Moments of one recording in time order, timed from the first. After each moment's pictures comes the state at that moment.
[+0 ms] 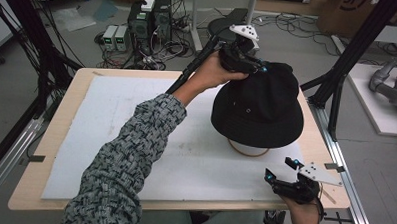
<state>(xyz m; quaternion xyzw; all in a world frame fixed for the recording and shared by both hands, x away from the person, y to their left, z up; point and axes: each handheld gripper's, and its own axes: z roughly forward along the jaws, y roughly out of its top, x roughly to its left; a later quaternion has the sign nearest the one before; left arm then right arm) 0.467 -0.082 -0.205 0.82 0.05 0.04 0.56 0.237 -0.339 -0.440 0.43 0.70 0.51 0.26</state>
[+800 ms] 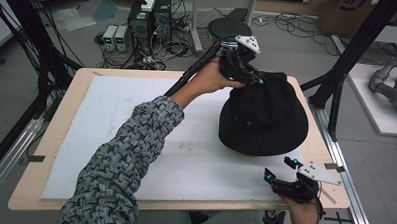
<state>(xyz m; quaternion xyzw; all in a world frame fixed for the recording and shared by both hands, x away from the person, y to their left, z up) 0.465 -0.086 -0.221 0.86 0.05 0.04 0.51 0.239 -0.338 -0.440 0.43 0.70 0.51 0.26</state>
